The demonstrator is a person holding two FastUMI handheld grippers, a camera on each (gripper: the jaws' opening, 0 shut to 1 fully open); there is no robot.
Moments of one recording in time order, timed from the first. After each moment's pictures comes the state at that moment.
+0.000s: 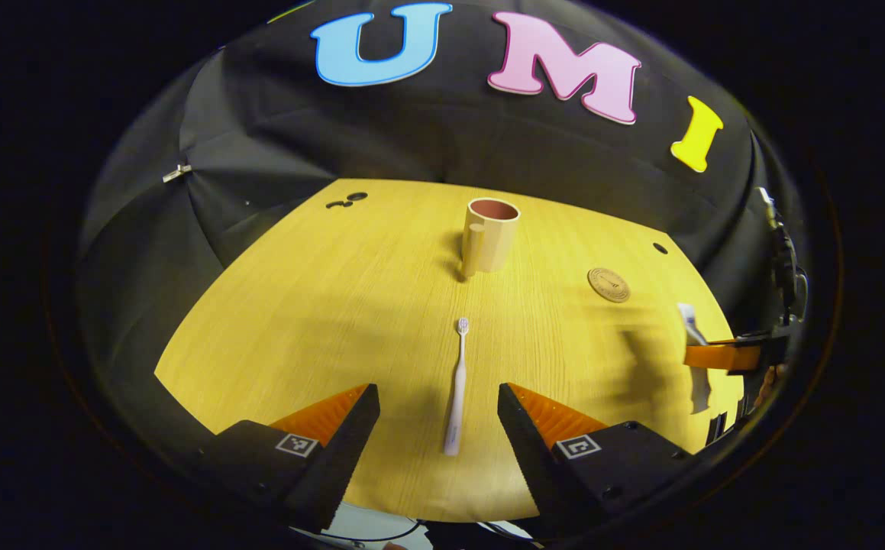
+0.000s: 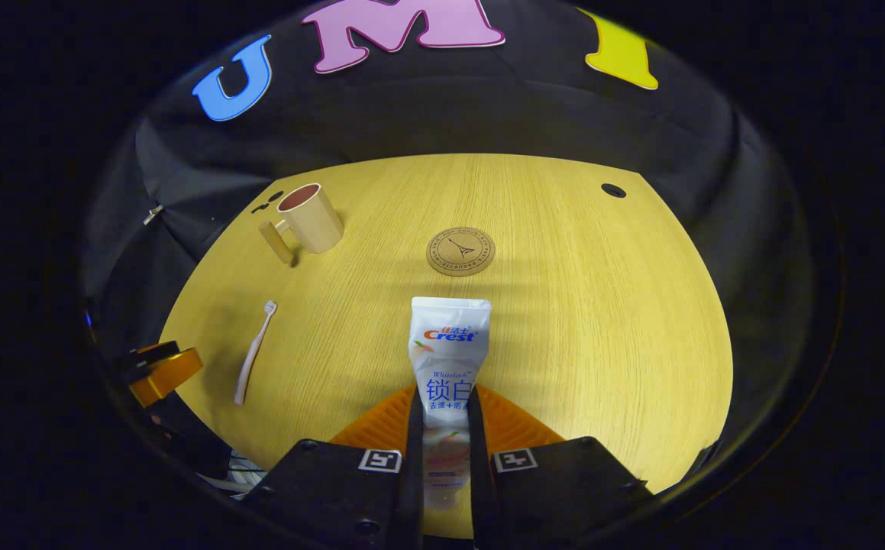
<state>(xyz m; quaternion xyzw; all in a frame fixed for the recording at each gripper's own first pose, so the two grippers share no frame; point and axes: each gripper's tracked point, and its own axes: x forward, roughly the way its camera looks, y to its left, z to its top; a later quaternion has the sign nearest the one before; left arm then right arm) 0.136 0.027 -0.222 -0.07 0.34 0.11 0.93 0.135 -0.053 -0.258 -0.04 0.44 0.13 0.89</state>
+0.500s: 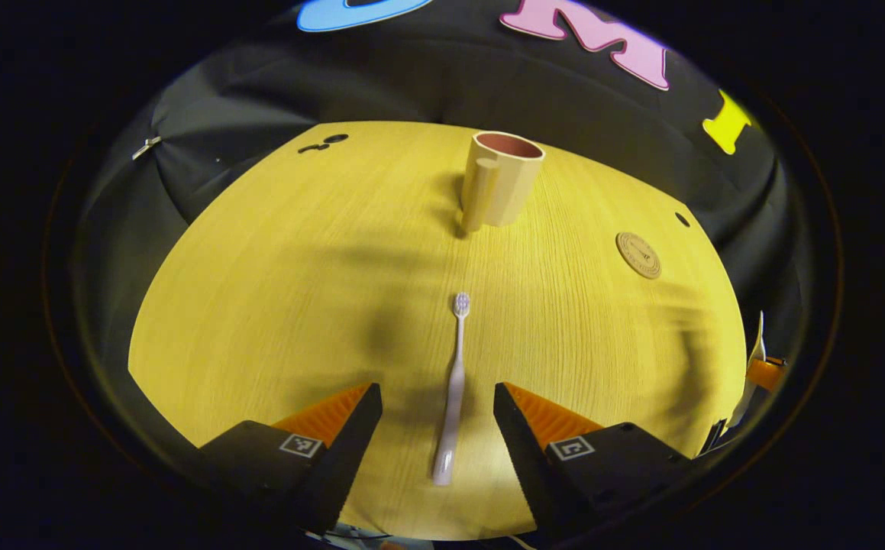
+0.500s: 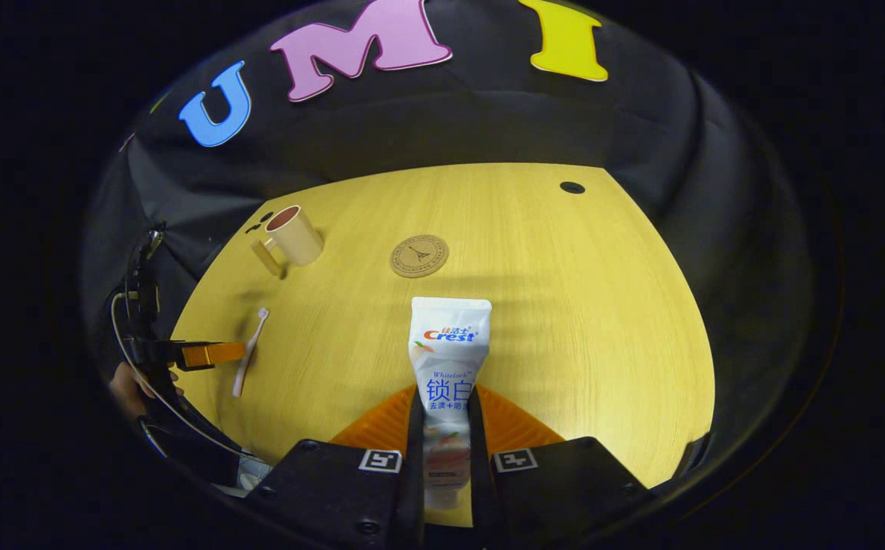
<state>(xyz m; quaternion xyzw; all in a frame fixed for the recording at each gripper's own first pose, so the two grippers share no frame) 0.175 0.024 -0.281 -0.08 0.44 0.09 0.89 0.121 -0.117 -0.240 -0.01 0.43 0.10 0.90</state>
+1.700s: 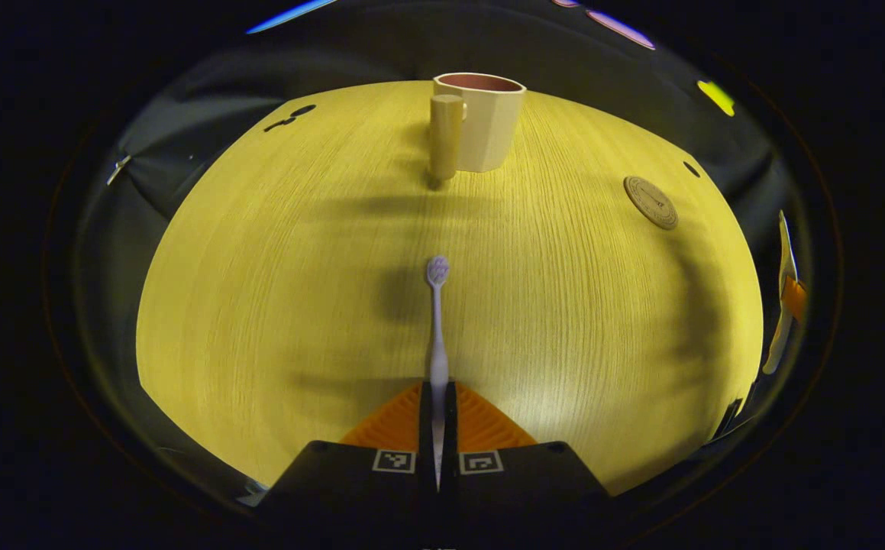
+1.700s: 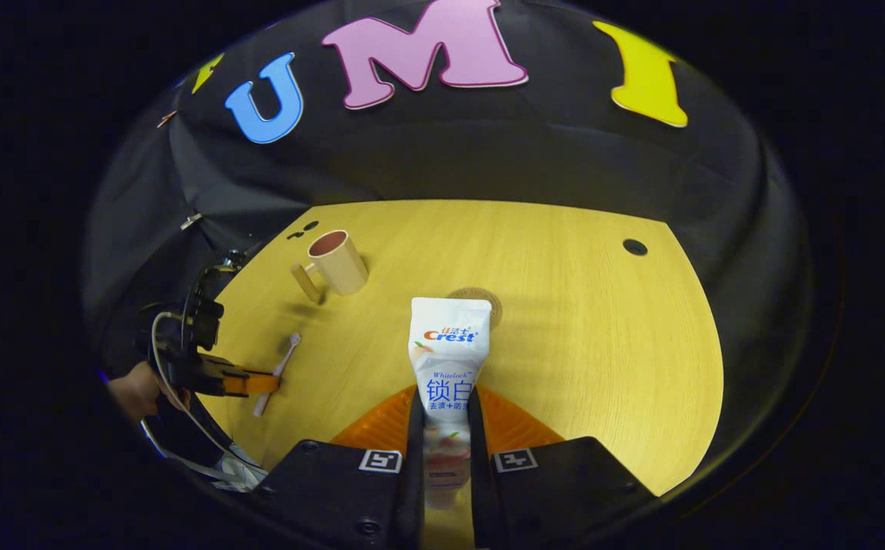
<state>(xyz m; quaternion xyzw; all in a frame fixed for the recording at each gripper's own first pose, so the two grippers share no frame) 0.174 0.008 -0.302 -0.06 0.51 0.08 0.85 0.192 -0.041 -0.204 -0.04 0.37 0.22 0.90</state>
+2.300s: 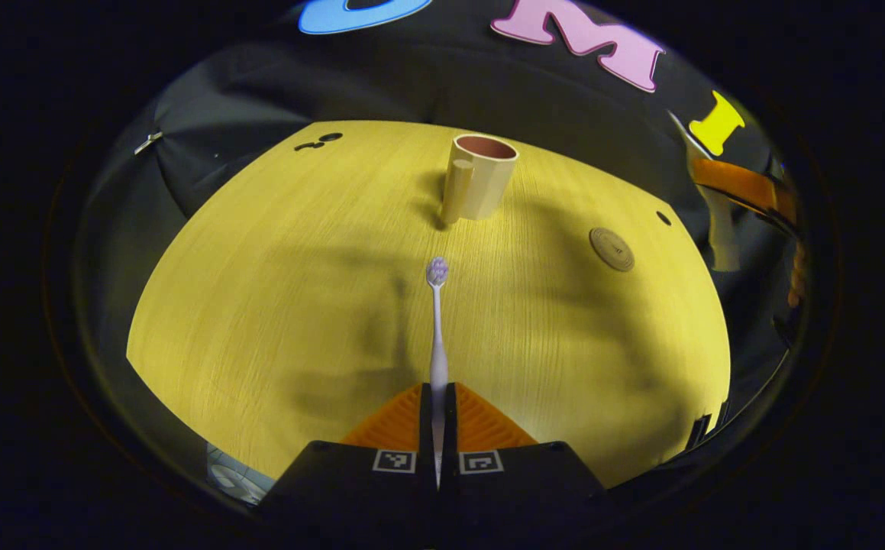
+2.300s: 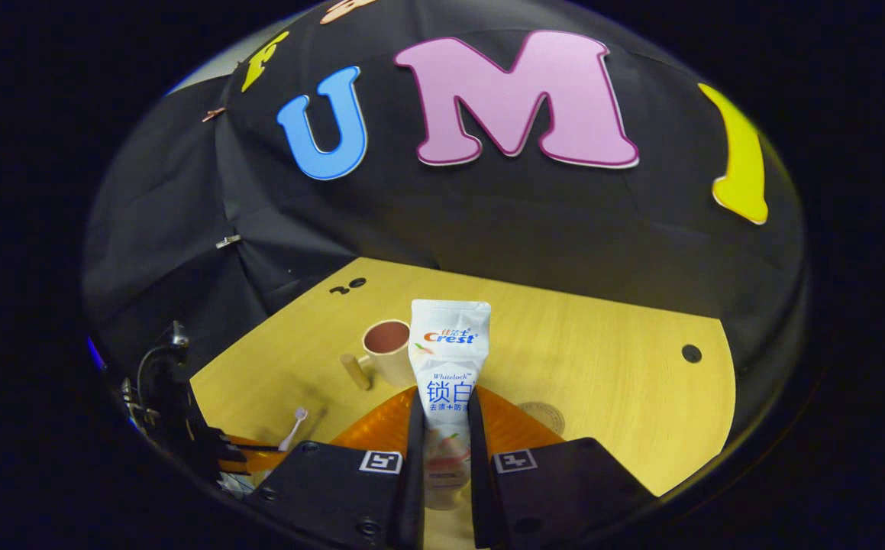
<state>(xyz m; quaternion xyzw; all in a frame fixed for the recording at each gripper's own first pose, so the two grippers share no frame) 0.138 0.002 -0.239 -0.12 0.41 0.09 0.90 0.267 0.097 -0.135 -0.05 0.26 0.31 0.92</state>
